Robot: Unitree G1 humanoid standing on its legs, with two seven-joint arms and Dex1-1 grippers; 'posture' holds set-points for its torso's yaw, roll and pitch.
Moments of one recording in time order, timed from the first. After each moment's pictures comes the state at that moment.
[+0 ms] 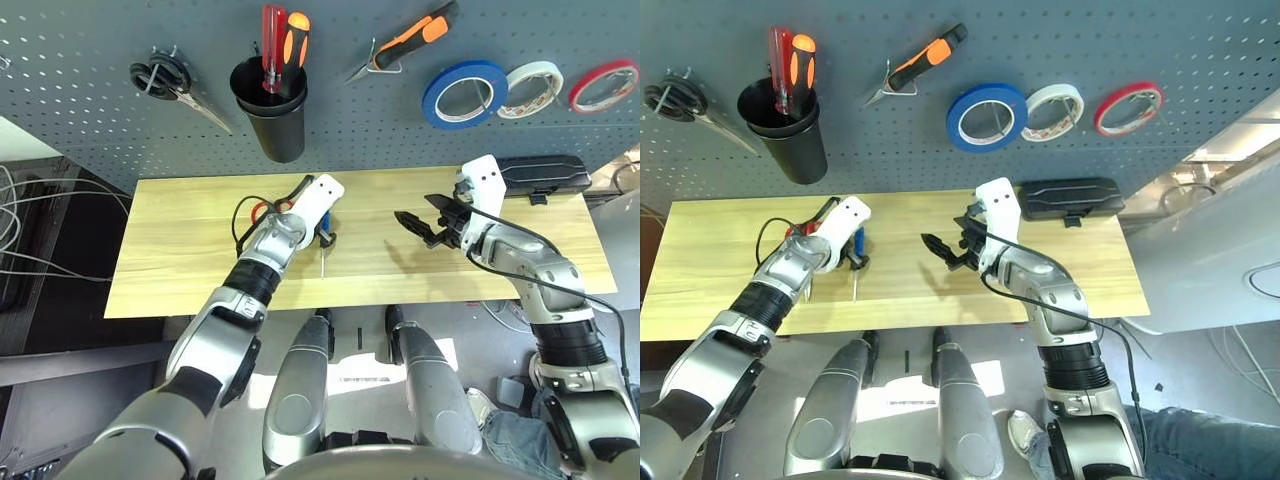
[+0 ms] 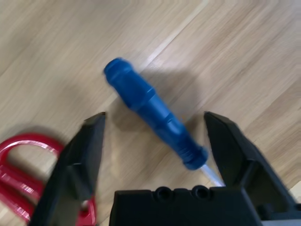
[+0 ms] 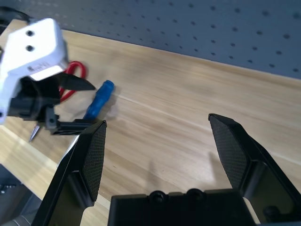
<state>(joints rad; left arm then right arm) -0.76 0.20 -0.27 0.72 0.23 0.58 -0.44 -0.42 -0.36 0.05 -0.06 0.30 0.66 0.54</state>
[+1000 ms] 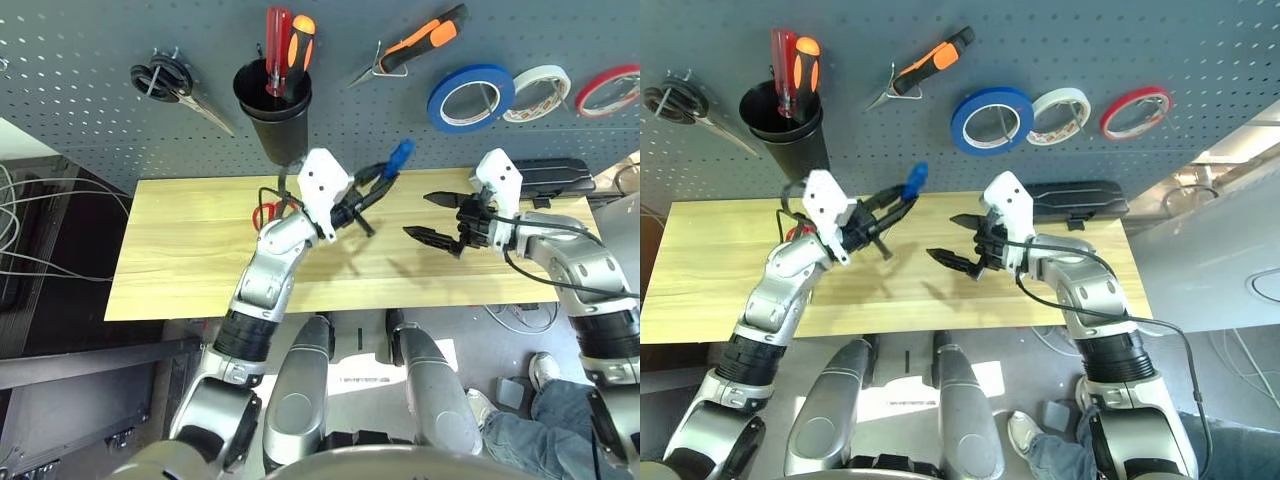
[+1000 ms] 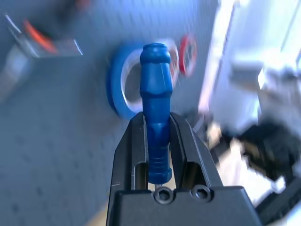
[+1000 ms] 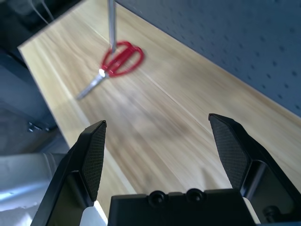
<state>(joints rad) -0.49 0.14 -0.08 -0.14 -0.26 0.12 -0.59 -0.46 -0.56 0.09 -0.03 0.32 0.48 0.96</state>
